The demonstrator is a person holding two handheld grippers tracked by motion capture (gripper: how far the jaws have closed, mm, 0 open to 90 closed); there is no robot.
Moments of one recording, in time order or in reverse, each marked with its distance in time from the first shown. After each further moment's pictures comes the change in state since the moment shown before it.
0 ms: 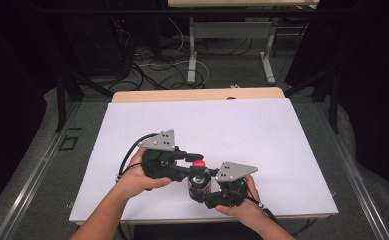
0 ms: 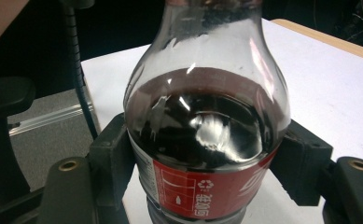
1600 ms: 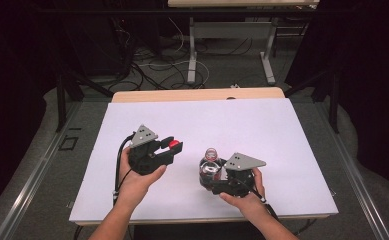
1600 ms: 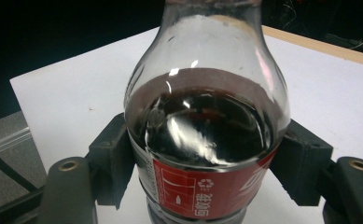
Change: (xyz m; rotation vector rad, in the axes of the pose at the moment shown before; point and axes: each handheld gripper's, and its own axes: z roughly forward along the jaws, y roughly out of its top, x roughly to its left) left arm 0.013 -0.031 -0.020 -0.085 0.562 -0.287; right arm -0.025 -0.005 -0.006 -0.009 -0.196 0.093
